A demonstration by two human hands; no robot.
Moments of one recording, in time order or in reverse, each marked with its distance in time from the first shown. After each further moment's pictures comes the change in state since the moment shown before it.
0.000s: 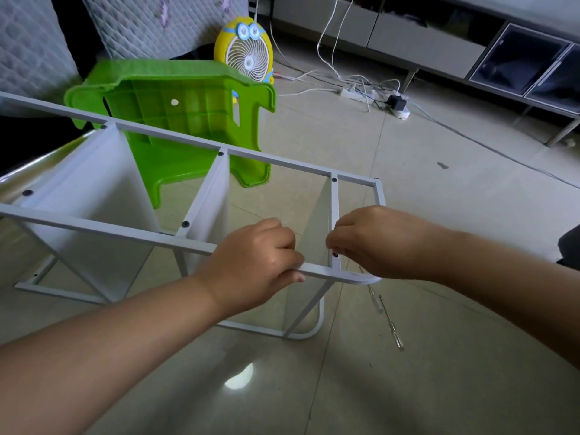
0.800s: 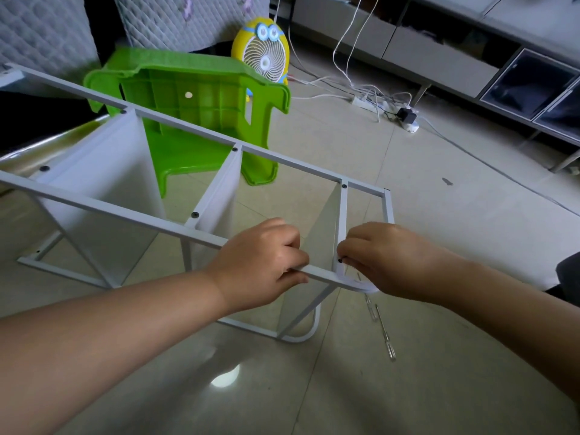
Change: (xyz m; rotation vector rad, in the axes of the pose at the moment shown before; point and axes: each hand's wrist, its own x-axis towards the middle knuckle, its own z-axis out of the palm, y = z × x) left_hand -0.003 0.005 0.001 -0.108 -0.045 -0.122; right_hand -0.011 0.008 0.021 0.023 0.187 -0.059
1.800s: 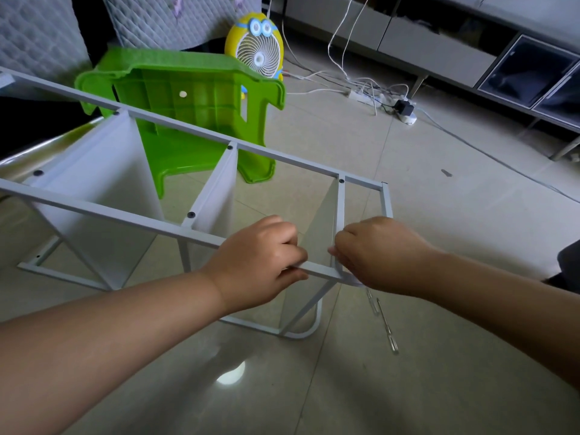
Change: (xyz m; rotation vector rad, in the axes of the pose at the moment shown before) left_hand 0.001 0.002 0.000 0.066 0.000 0.011; right_hand 0.016 -0.010 0.003 -0.156 0.089 0.045
